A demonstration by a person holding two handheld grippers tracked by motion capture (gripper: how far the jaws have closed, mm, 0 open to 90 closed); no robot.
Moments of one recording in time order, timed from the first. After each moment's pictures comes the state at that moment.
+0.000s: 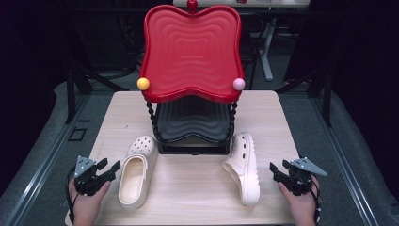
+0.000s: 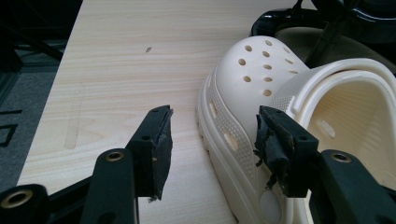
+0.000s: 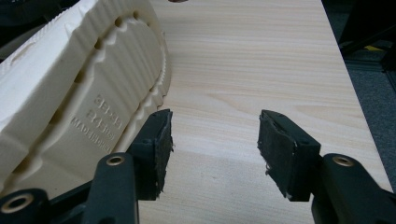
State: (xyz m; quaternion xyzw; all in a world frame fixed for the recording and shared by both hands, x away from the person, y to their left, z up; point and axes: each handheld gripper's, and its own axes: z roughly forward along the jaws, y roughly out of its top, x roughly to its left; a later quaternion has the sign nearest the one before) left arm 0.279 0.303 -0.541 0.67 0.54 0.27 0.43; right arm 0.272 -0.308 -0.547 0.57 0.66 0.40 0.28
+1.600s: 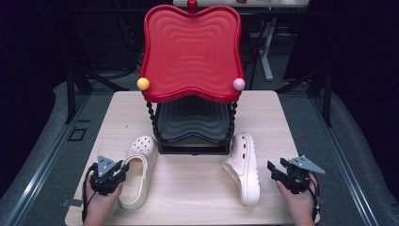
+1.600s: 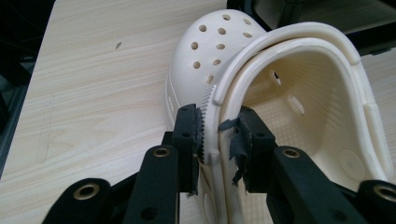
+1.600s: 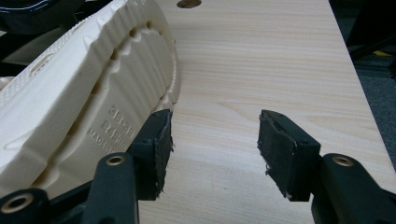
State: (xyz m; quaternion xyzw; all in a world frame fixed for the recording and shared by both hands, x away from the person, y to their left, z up) left arm 0.281 0.259 -0.540 0.73 0.50 0.30 0.37; right arm 0.276 -0.302 -0.543 0.56 0.66 0.41 0.28
